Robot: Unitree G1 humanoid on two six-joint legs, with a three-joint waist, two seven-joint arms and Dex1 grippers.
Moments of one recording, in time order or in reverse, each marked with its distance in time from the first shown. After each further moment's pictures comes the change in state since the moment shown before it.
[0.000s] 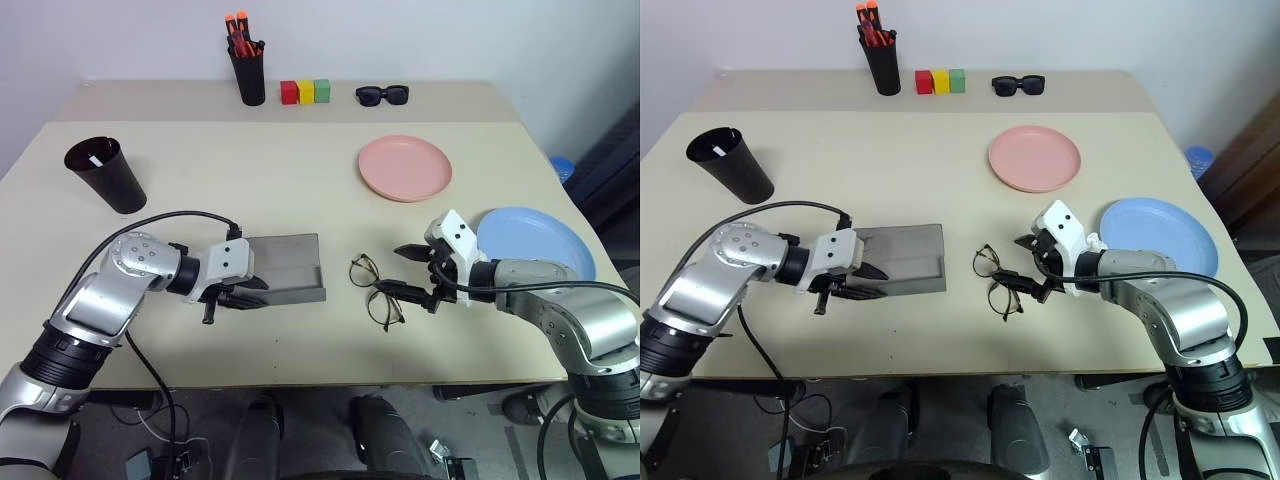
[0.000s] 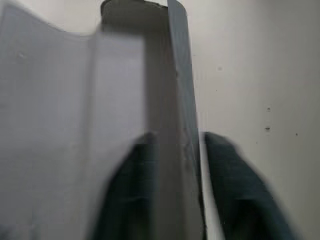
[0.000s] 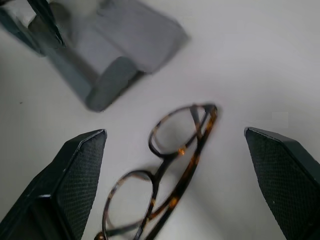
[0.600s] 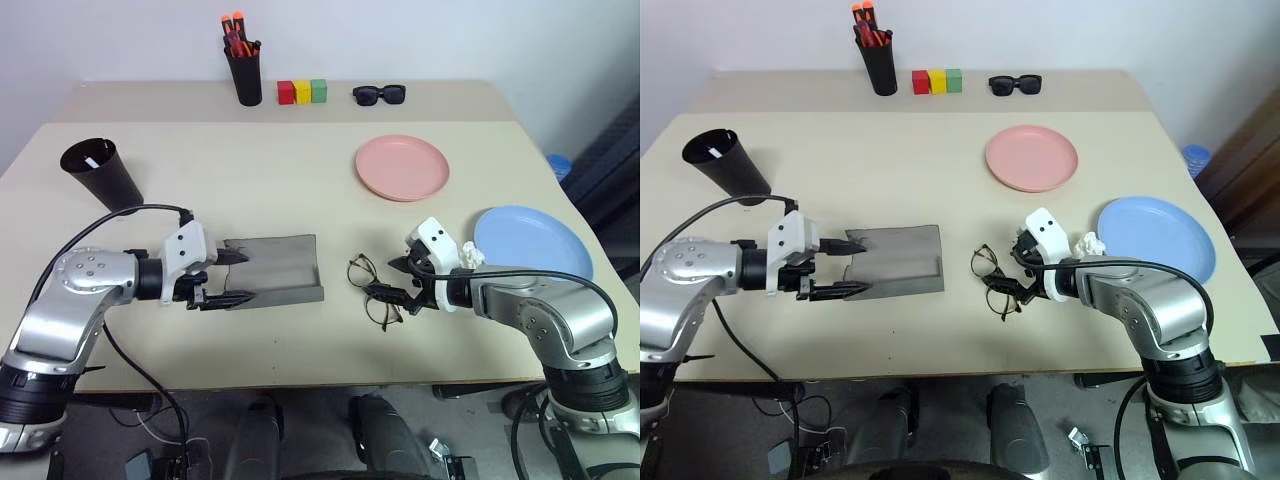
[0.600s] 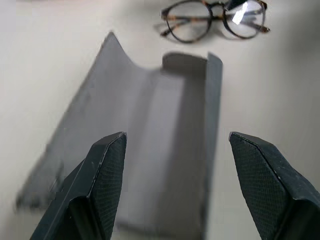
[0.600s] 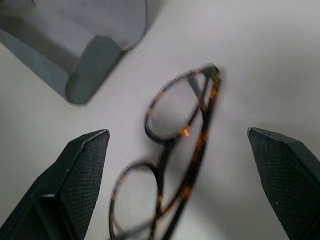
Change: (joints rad) left arm 0.243 0.029 0.324 -0.150 -0.182 0.063 0.116; right arm -0.062 0.114 0.023 -0.007 0.040 0.240 -0.167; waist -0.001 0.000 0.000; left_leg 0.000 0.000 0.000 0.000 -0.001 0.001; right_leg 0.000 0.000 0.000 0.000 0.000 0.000
